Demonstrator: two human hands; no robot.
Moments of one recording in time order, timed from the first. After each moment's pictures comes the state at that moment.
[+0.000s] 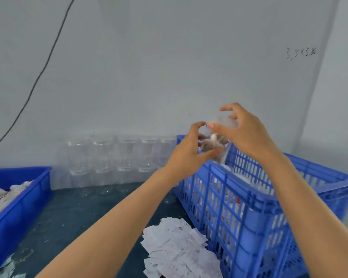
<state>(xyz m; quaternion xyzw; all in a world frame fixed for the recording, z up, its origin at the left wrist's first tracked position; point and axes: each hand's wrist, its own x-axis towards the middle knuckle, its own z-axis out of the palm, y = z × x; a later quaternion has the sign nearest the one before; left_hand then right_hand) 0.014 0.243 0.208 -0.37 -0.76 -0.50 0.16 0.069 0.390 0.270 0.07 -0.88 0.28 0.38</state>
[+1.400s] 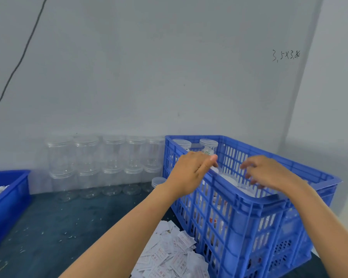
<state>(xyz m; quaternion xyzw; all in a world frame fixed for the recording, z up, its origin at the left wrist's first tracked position) 0.007 0.275 0.176 -0.46 -0.78 -0.38 0.20 0.088 0.466 0.223 -0.13 -0.96 0.23 0.10</state>
